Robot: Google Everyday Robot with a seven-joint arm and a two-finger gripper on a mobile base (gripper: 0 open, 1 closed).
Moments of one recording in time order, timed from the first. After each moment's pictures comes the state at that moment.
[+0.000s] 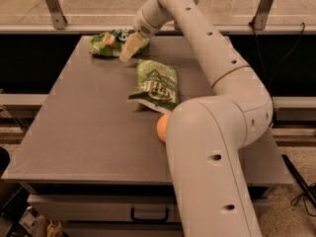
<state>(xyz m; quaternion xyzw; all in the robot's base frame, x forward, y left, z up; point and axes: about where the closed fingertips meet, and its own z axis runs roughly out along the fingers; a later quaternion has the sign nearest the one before) 0.845 0.085 0.868 -0.61 0.69 0.09 0.38</state>
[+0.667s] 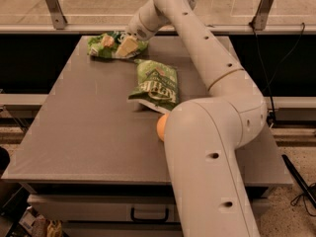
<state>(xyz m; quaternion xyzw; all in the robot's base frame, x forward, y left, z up) 0.846 0.105 0.857 -0.61 0.68 0.12 0.39</state>
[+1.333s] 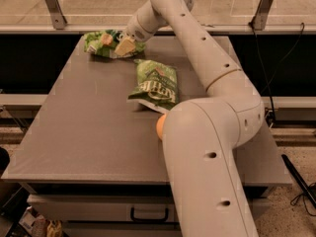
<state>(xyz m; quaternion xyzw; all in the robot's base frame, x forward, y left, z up) 0.846 0.112 0.849 -0.62 0.68 0.12 0.38</state>
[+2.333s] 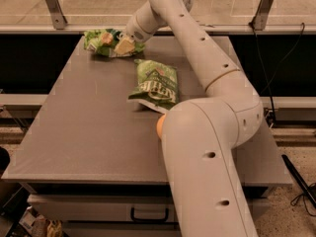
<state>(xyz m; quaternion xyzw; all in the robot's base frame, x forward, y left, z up) 0.846 0.113 0.848 -0.62 0.68 0.12 0.38</state>
